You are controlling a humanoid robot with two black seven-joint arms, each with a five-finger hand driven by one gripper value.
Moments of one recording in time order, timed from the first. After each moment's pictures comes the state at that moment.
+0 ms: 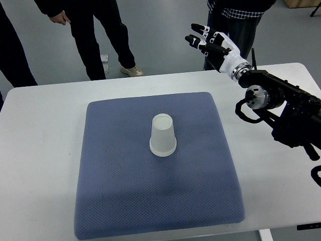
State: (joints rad) left arm 0.01 0.00 -0.06 -0.15 -0.04 0.04 -0.13; right arm 0.94 -0.20 0.55 0.73 -0.08 0.09 0.31
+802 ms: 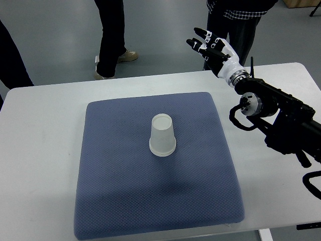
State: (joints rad) left arm 0.01 0.00 -0.06 -0.15 -0.04 0.04 -0.13; right arm 0.90 -0.15 0.60 0.68 -0.07 0.04 0.36
